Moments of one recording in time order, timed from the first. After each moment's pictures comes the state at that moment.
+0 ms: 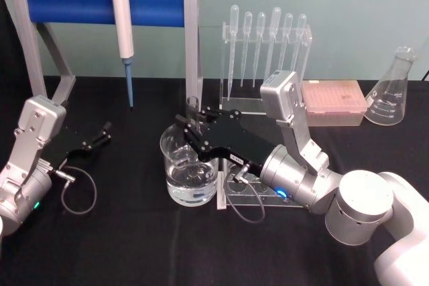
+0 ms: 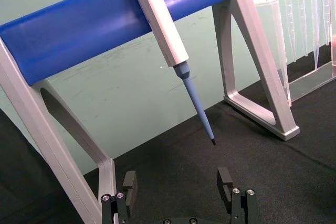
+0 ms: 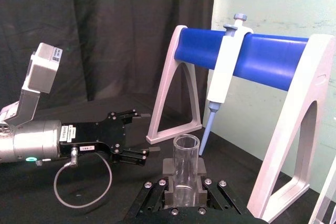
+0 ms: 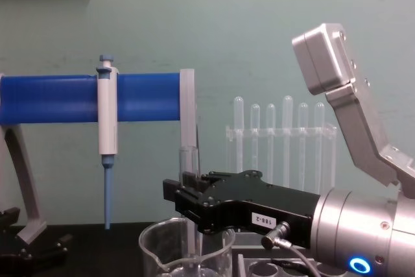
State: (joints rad) left arm -0.20 0.60 0.45 -1.41 -0.25 -0.12 0.03; right arm 0.33 0.27 -0.53 -1.44 0.30 -0.05 0.45
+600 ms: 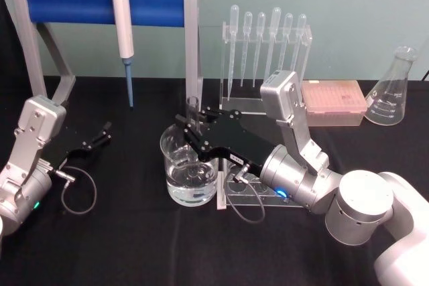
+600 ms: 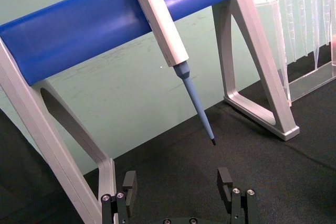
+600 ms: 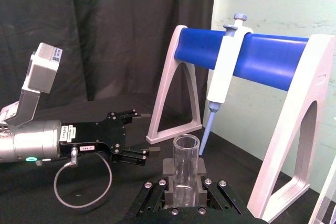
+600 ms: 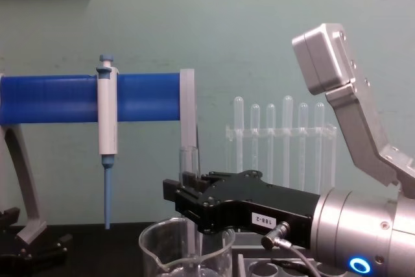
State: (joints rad) left arm -0.20 0.60 0.45 -1.41 -0.25 -0.12 0.03; right arm 0.33 0.27 -0.53 -1.44 0.30 -0.05 0.45
